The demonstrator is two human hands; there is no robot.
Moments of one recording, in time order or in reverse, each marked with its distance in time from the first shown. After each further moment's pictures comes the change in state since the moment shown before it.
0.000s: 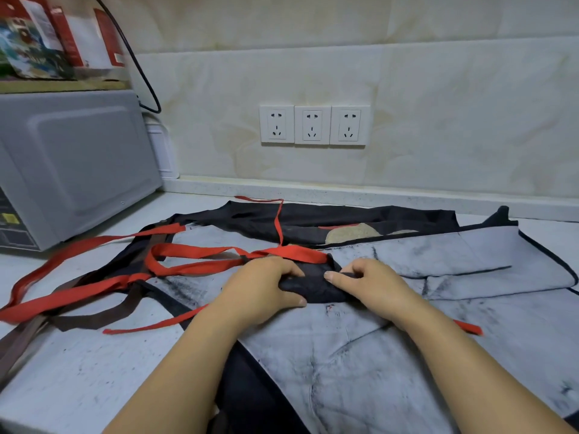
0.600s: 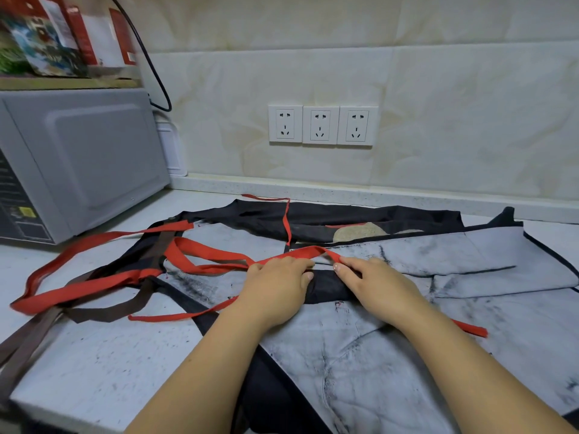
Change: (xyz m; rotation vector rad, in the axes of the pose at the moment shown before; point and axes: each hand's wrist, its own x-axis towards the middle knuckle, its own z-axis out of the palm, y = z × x) left_hand 0.004 0.008 0.017 0.233 -0.029 -0.054; right_hand -0.008 -0.007 0.010 -0.323 0.042 -0.047
